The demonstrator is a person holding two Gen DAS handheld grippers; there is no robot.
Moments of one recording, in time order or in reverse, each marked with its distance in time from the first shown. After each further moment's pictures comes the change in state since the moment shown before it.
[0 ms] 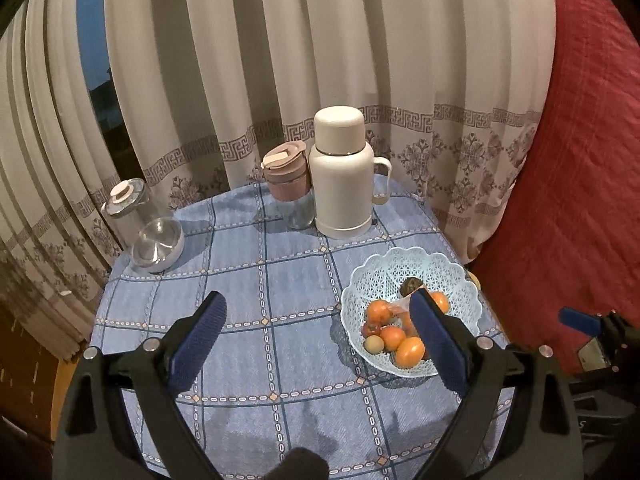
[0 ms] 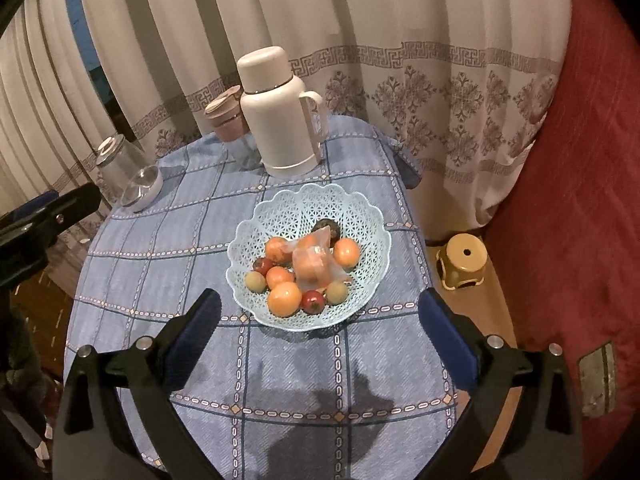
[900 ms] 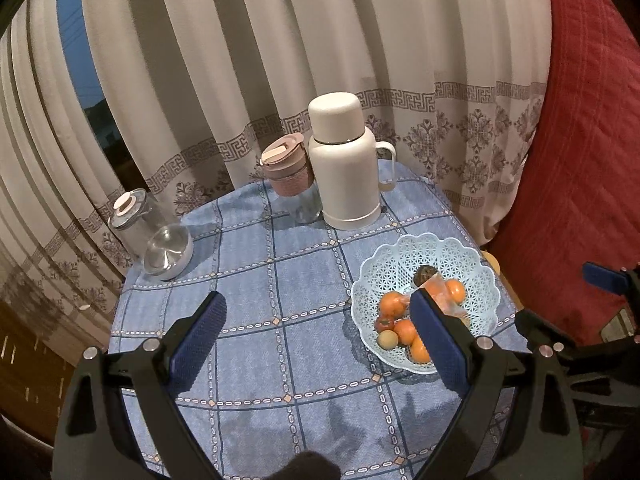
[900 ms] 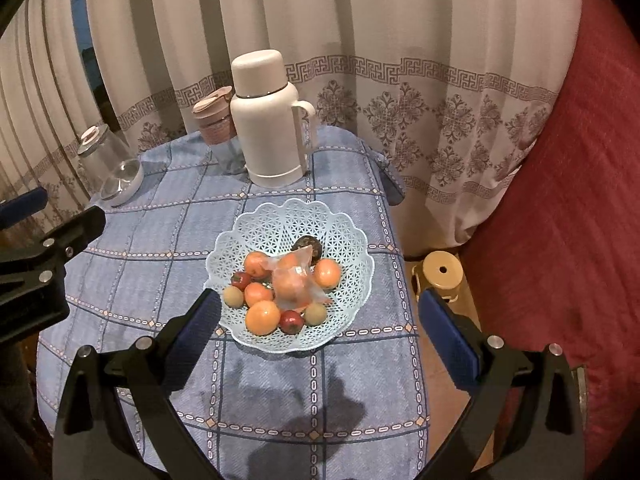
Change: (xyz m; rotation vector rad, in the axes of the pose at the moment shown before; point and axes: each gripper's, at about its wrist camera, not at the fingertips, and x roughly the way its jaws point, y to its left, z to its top) left arm 0.018 -0.016 0.000 0.086 0.040 0.061; right arm 0.009 0.010 0.019 -0.076 -0.006 -0.095
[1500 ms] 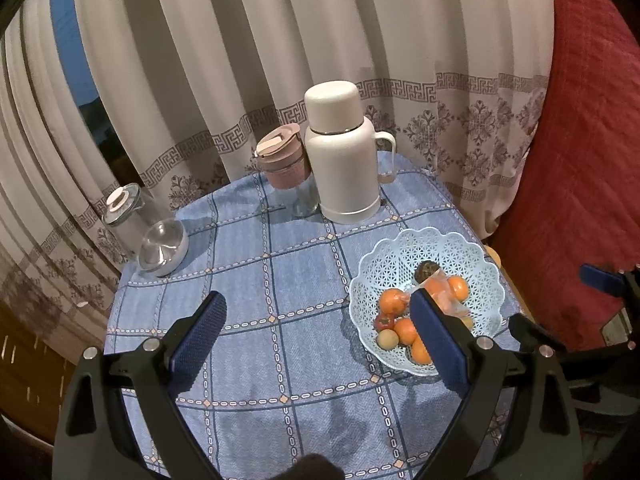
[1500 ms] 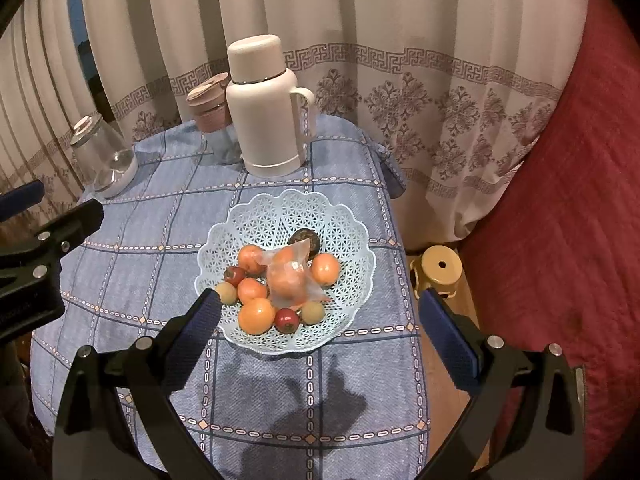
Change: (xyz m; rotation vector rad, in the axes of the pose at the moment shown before) left arm 0.018 -0.003 0.002 0.004 0.030 -0.001; right arm 0.022 0.000 0.000 -0.012 0.032 -0.008
